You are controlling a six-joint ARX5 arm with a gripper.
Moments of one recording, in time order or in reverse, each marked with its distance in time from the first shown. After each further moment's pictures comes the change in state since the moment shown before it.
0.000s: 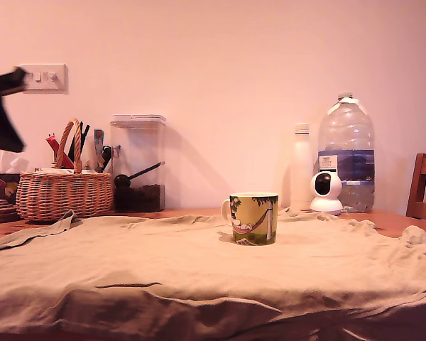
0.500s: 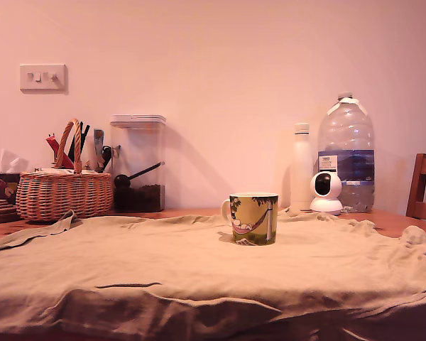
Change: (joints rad) arm 0.000 -0.334 -0.233 -0.004 -0.025 -0.042
